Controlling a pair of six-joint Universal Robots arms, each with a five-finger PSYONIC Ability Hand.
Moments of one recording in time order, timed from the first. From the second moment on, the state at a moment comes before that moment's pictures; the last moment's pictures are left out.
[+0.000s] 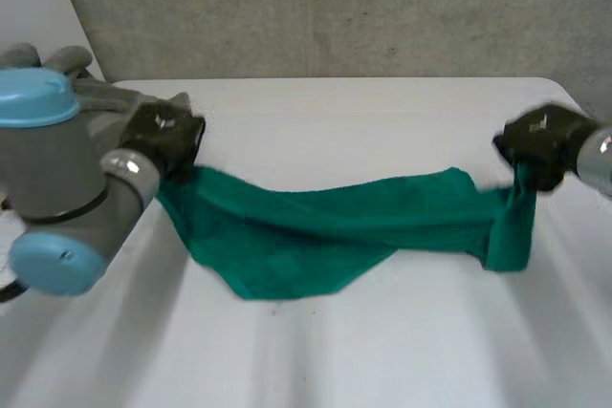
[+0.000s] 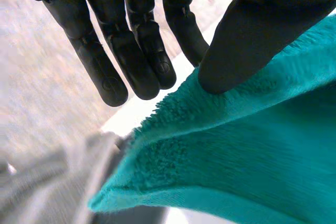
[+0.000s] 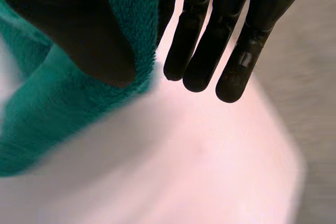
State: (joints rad) left arm 4.33 -2.01 -1.38 3.22 -1.57 3.59; right arm 1.66 -1.16 1.21 0.38 1.27 2.28; left_hand 1.12 1.20 1.19 1.20 0.99; right_hand 0.99 1.17 1.18 1.19 0.98
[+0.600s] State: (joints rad) left arm 4.30 -1.87 -1.49 3.60 -1.65 3.61; right arm 1.56 -1.20 1.29 -0.30 0.85 2.70; left_hand 1.12 1.20 1.19 1.20 0.99; right_hand 0.99 1.17 1.18 1.19 0.98
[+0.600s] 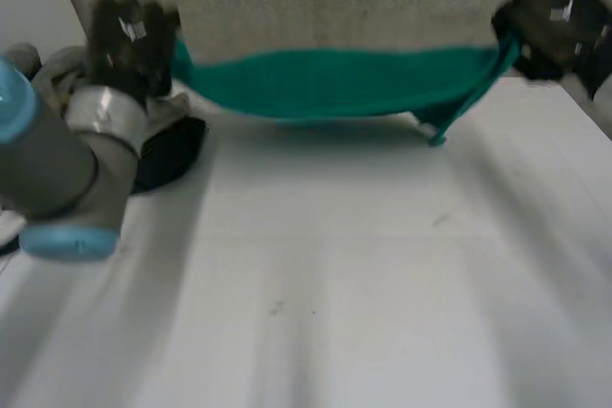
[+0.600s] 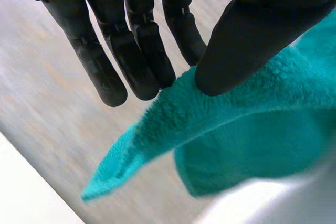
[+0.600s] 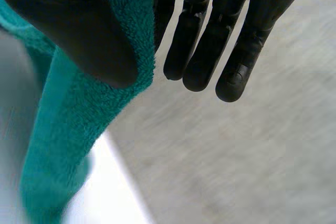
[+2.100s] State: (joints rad) left arm 4.28 -1.86 -1.63 3.51 -1.64 3.61; right arm 1.66 -0.96 1.48 -0.11 1.31 2.75; left_hand 1.12 1.20 1.19 1.20 0.99; right_hand 0.99 1.17 1.18 1.19 0.99
